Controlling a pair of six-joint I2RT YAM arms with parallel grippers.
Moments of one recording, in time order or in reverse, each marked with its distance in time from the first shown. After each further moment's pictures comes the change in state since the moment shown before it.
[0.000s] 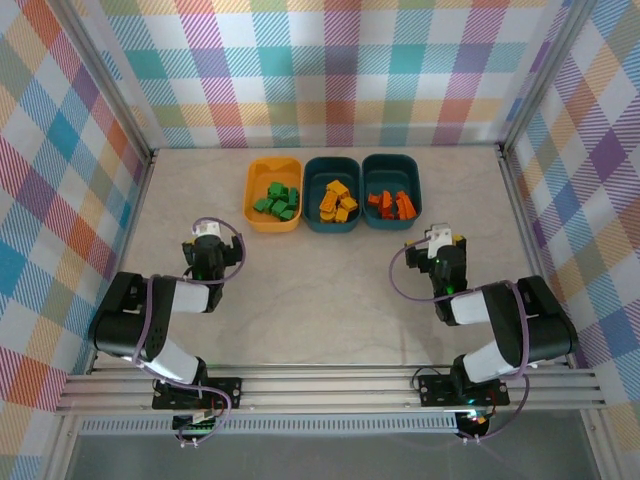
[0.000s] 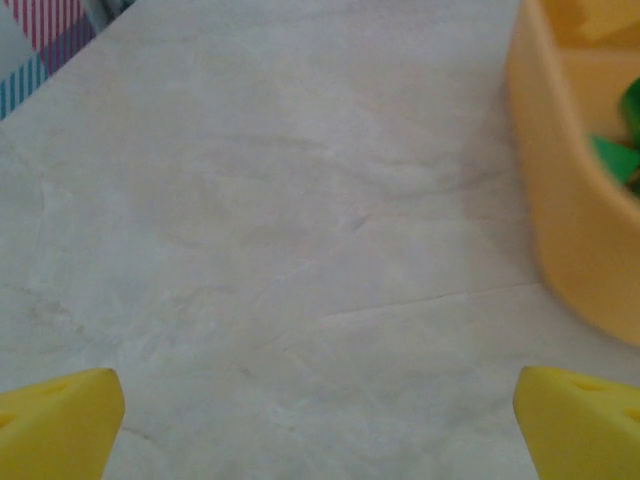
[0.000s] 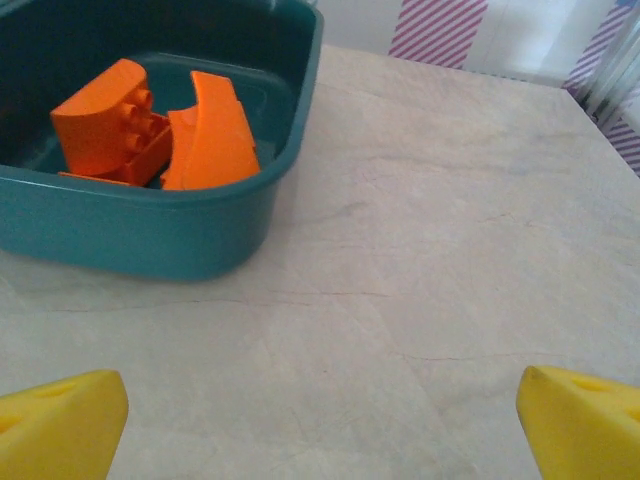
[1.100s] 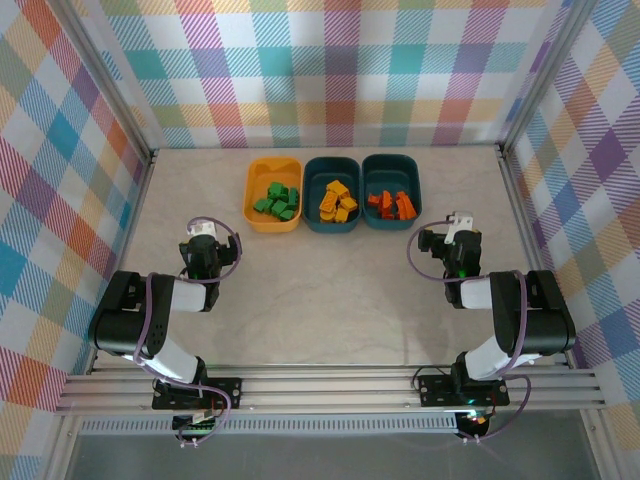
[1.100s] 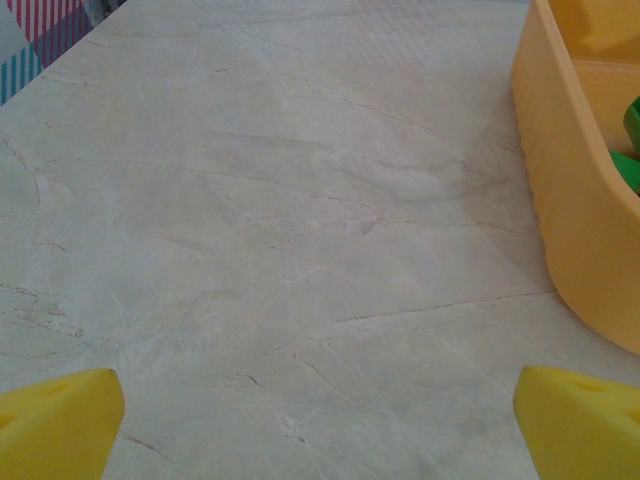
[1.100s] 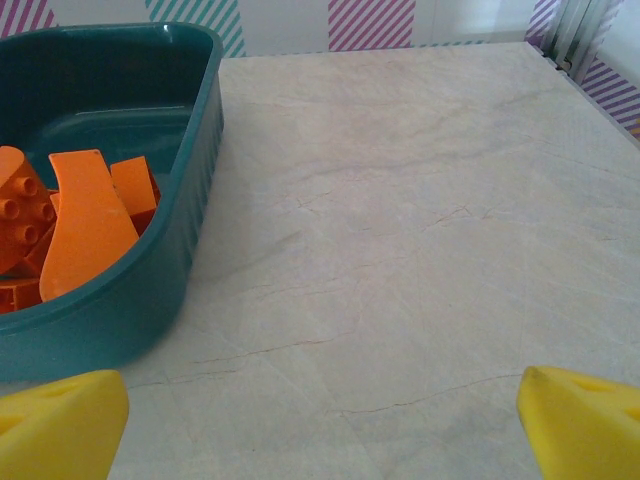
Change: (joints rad) left arm 0.024 0.005 0.000 0.021 0.047 -0.011; right arm -0.152 0.049 0.119 -0.092 -0.117 0.145
